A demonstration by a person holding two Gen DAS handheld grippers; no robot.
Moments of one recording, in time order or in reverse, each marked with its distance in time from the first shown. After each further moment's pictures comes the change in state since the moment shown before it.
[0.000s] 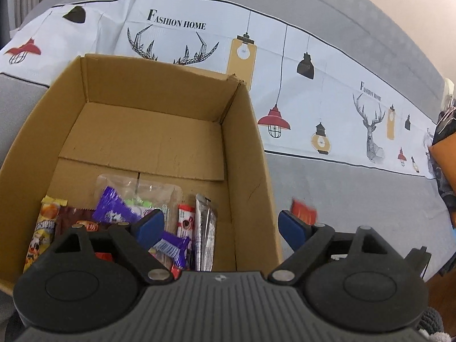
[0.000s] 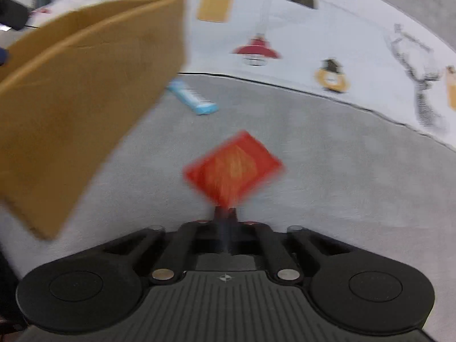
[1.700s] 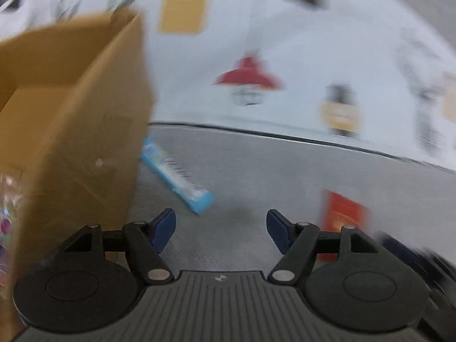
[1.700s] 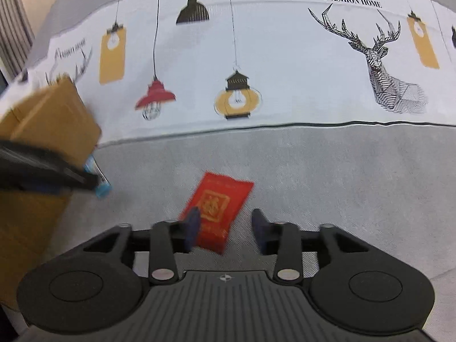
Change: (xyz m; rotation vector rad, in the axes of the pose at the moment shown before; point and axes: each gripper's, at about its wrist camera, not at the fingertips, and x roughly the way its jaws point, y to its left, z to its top) left arm 0.203 -0.150 0.020 -0.078 0.125 0.291; right arm 0.022 -0.160 0.051 0.264 -0.051 0.115
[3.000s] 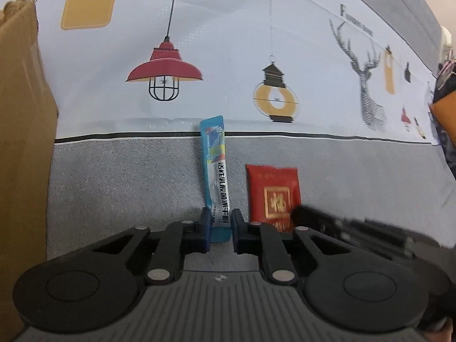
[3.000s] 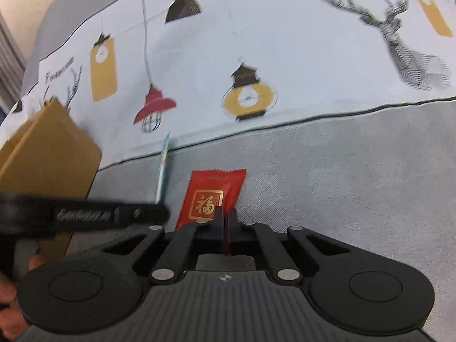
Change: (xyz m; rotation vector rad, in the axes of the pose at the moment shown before) left arm 0.020 -0.006 -0.001 0.229 -0.015 -0.375; right arm 0.037 0.005 0.013 0.107 -0.016 0.037
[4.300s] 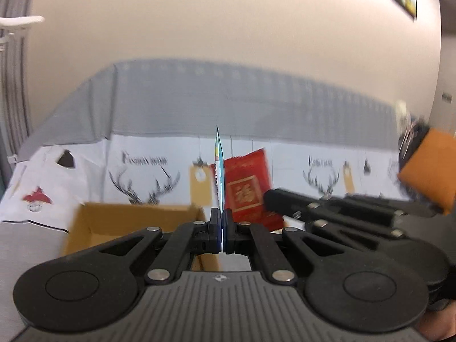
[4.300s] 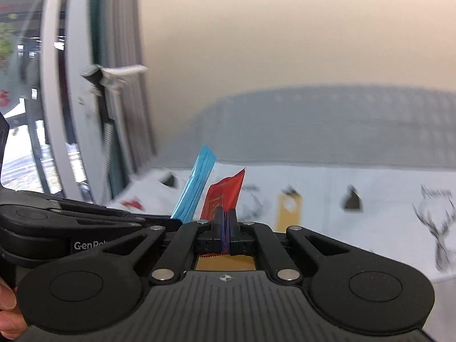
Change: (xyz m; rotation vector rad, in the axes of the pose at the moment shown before) left arm -0.390 0.061 -0.043 0.091 -0.528 0.078; right arm -0.227 0.276 0.029 -0.370 -0.429 0.226
